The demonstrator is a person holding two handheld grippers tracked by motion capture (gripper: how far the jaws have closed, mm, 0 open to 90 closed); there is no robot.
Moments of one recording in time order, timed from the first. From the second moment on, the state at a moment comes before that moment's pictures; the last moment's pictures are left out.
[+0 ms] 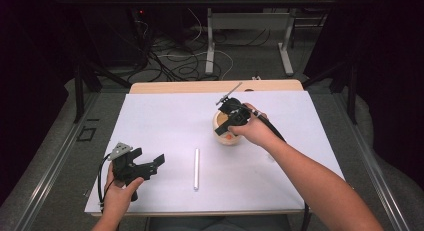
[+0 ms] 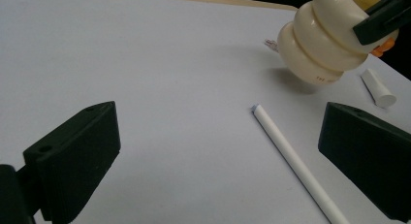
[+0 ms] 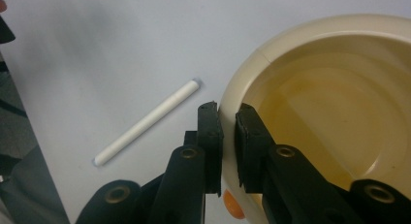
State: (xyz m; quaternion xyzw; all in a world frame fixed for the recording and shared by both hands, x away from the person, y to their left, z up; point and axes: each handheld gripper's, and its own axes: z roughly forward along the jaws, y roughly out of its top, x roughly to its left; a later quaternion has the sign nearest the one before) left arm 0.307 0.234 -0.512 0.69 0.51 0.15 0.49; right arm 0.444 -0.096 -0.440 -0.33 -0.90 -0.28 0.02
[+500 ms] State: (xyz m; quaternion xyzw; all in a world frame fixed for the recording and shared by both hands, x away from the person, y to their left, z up) left arm 0.307 0.234 -0.512 0.69 0.51 0.15 0.49; right arm 0.428 -0.079 -0.449 -0.32 -0.91 -0.27 0.06
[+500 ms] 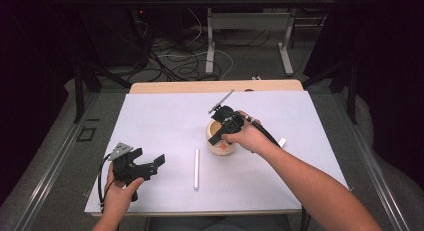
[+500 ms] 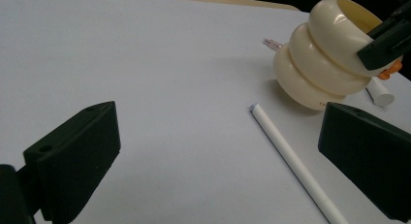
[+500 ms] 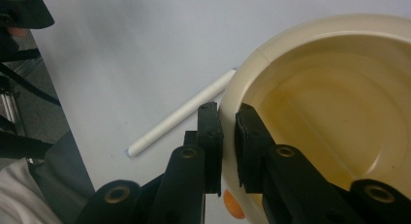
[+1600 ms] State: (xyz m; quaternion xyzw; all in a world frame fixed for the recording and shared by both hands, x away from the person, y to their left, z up) left arm 0.308 0.233 -0.514 0.69 0.51 0.15 0.49; right arm 0.426 -0.073 -0.463 -0.32 -0.90 -0.29 0.07
